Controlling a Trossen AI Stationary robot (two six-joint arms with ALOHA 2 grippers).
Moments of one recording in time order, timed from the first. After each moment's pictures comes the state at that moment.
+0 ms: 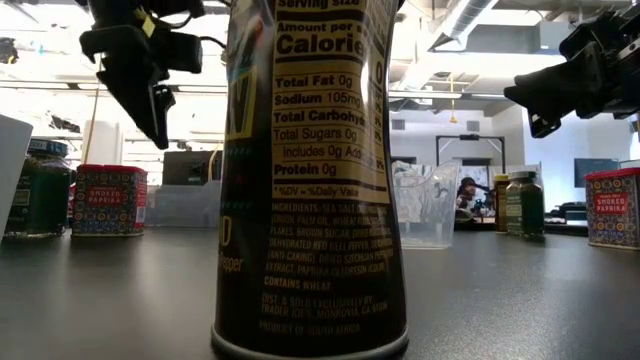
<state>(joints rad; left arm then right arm) 0.09 1.12 0.90 -0.91 -0.06 -0.14 -0.07 0.00 0.00 0.03 -0.07 0.18</state>
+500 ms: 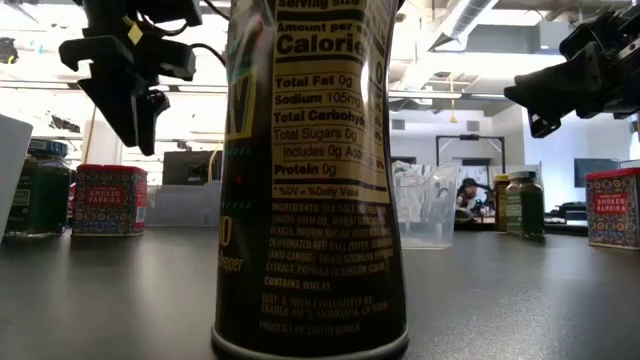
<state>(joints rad) 0.08 1.13 0.89 -0.98 -0.07 -0.10 -0.07 0.00 0.00 0.03 -0.07 0.18</state>
